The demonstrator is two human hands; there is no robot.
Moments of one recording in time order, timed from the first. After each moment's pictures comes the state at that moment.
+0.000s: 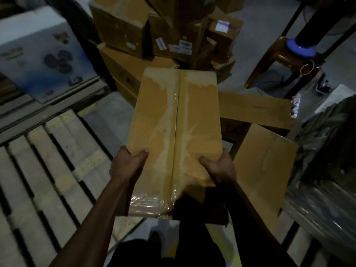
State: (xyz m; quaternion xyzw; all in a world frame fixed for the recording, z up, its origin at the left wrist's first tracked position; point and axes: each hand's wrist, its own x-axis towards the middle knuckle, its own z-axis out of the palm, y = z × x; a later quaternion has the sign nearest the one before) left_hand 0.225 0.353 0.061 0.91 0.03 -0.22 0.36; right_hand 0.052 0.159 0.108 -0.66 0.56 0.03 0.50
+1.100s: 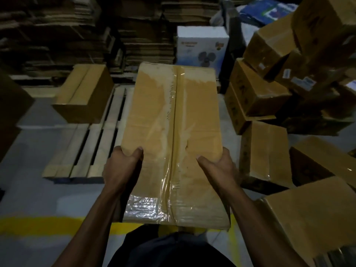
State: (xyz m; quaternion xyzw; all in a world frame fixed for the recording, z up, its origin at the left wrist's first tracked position) left_hand -0.123 0.715 0.200 0.86 0.34 0.04 0.38; right_hand -0.116 0.463 0.209 -0.84 0.22 0.11 0.48
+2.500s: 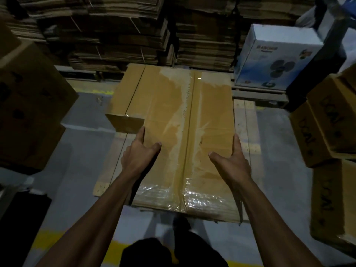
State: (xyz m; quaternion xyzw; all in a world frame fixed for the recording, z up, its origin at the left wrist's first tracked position) left_hand 0.147 1.142 0.152 0.88 0.28 -0.03 0.39; right_hand 0.169 0.881 0.171 -0.85 0.17 0.16 0.47
